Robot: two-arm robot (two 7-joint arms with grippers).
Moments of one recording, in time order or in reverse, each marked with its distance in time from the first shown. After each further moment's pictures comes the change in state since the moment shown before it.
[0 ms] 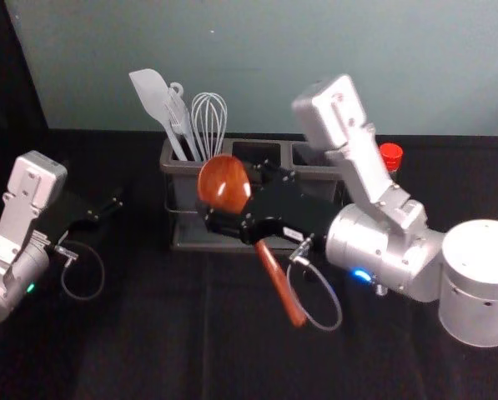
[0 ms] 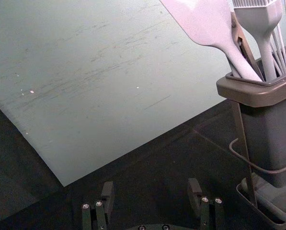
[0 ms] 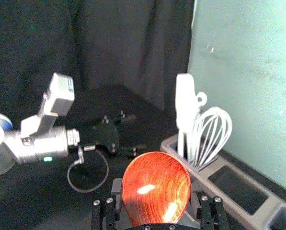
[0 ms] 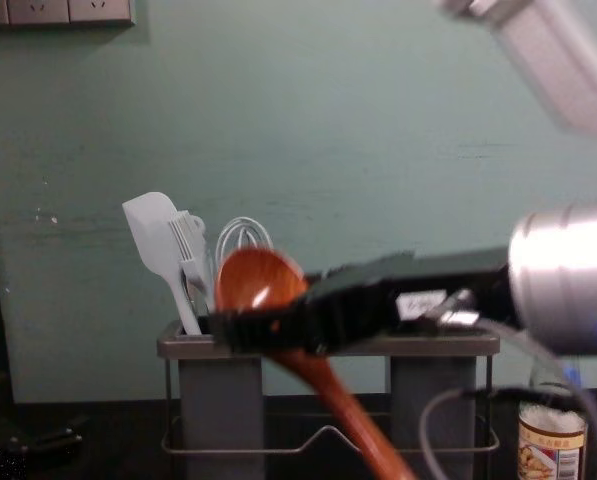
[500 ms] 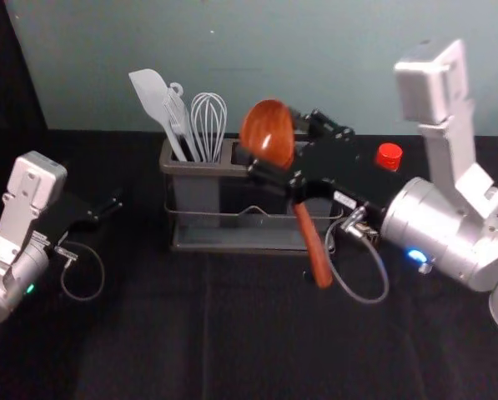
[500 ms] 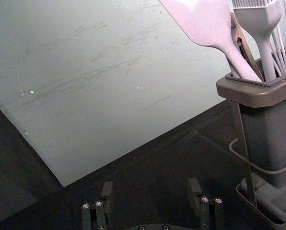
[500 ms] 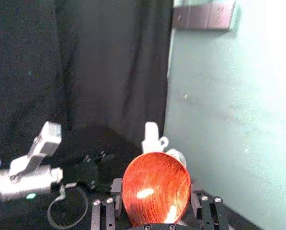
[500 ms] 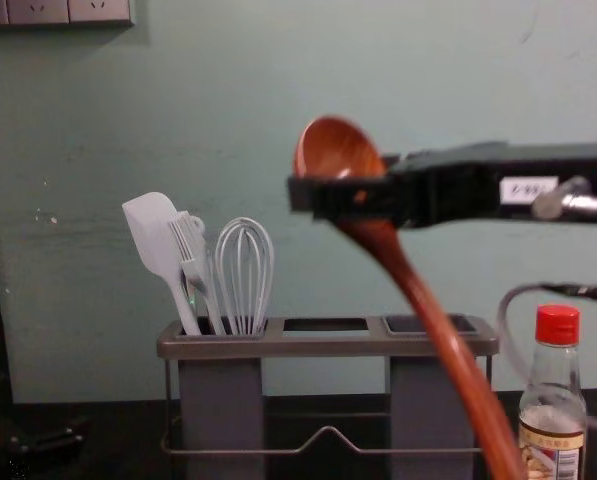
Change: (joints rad) left arm 0.000 0.000 0.000 0.000 0.000 0.000 0.000; right arm -0.069 0.064 0.121 -0.086 0.081 -0.172 -0.012
